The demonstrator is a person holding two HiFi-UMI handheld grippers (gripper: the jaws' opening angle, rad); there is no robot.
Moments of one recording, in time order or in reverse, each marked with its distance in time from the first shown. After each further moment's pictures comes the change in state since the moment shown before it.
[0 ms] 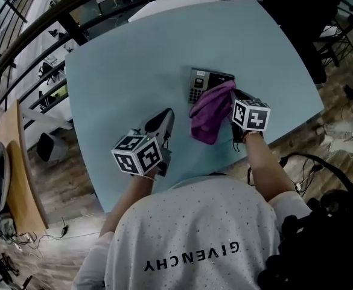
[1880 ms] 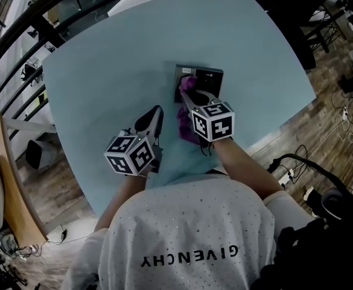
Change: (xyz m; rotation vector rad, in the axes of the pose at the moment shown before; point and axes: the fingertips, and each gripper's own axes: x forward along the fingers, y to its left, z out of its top) left arm 0.035 0.019 -0.014 -0.002 0.026 -0.004; right arm 0.018 0.123 -0.004 -0.099 -0.027 0.272
